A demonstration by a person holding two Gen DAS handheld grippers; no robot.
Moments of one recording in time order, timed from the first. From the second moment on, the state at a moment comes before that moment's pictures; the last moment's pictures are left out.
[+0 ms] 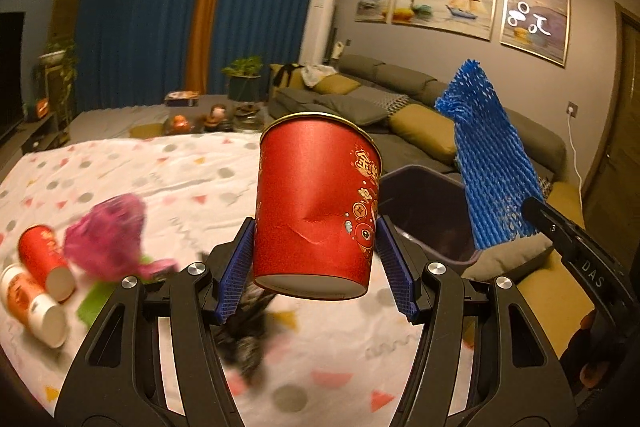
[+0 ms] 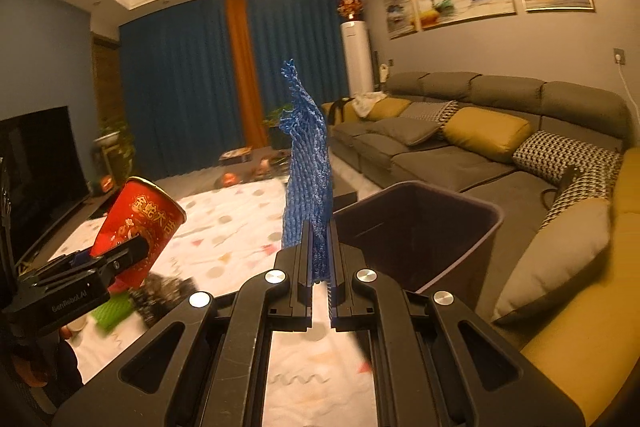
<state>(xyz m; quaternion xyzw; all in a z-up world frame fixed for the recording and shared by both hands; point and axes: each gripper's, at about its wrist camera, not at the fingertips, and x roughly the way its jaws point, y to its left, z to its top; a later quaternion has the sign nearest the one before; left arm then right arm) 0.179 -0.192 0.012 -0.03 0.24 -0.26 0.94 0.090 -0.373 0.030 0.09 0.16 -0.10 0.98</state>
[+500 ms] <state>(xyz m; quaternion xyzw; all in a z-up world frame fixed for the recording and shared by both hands) 0.218 -0.281 0.024 -0.01 0.23 -0.31 0.92 0.111 -0.424 0.022 0.09 0.16 -0.17 0.97</state>
